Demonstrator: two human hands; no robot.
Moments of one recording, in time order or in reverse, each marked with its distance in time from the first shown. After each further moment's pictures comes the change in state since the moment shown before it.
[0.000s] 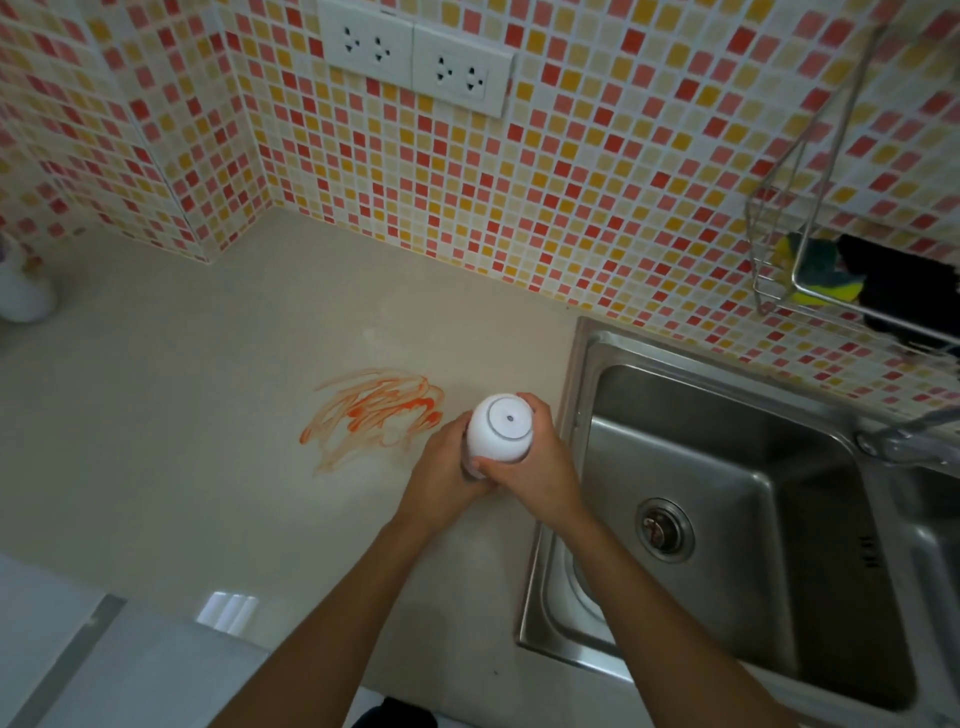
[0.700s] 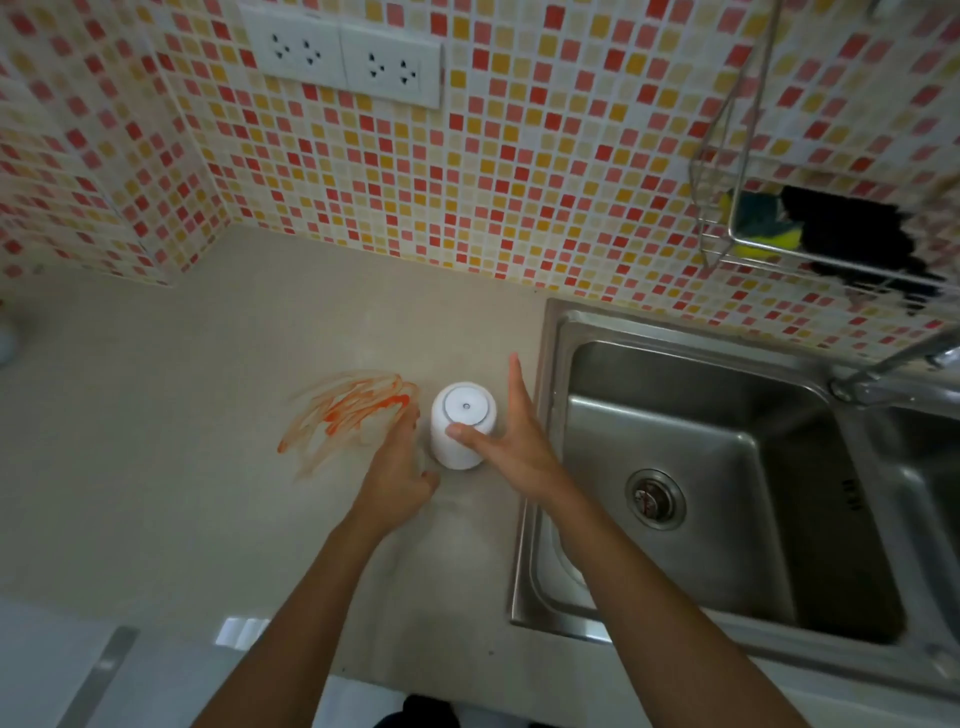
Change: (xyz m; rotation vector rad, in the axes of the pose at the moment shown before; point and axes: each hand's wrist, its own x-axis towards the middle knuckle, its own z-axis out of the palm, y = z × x) left_hand -0.020 0.011 -0.033 0.127 -0.097 -0.099; right_hand -0.002 -0.003 -0.011 0.089 -0.087 0.081
